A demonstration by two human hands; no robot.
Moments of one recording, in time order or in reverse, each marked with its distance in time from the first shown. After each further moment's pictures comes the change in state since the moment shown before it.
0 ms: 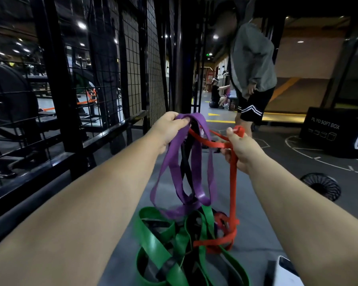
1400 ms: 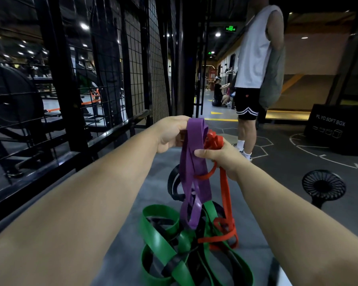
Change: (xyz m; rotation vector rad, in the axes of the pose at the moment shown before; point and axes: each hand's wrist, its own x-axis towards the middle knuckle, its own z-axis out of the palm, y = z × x) left_hand -0.020 0.013 -0.004 -0.013 -0.276 -0.069; right_hand -0.017 0.024 0.023 -0.230 -0.365 -0.155
